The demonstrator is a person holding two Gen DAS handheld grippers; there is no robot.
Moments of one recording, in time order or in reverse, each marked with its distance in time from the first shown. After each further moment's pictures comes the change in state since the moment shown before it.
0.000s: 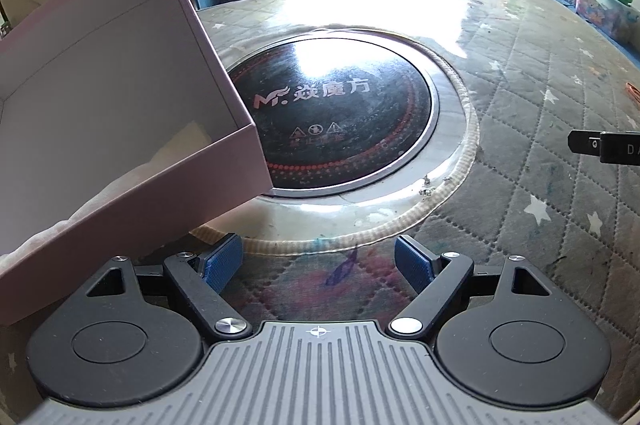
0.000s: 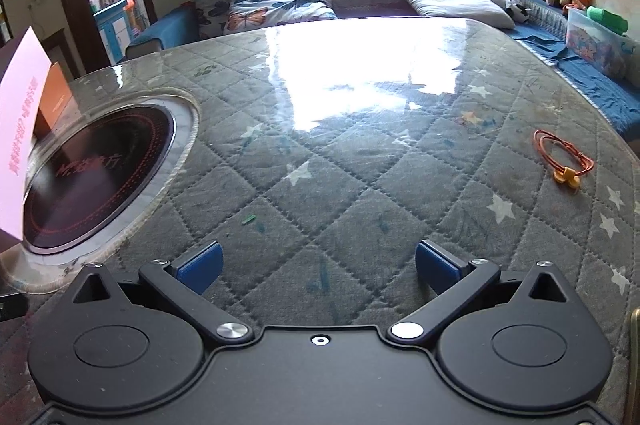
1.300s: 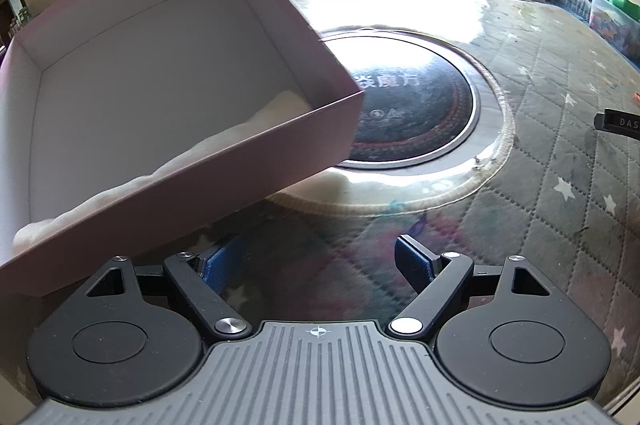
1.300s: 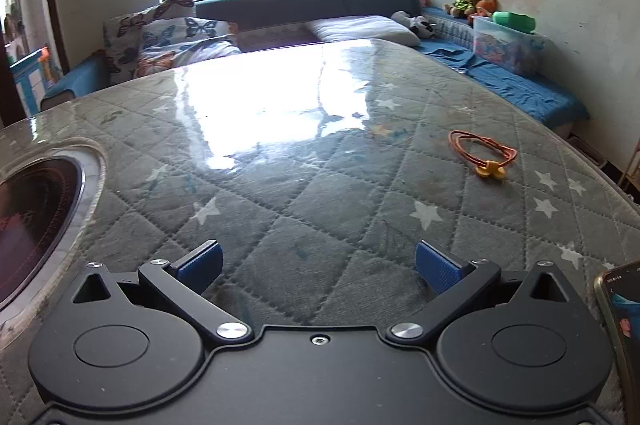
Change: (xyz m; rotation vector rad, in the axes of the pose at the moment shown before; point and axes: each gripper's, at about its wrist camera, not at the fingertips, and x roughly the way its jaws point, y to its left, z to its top) left arm -0.026 0.053 -0.027 -0.057 -0.011 0.028; right arm 0.012 -0.014 -0.014 0.150 -0.125 -0.265
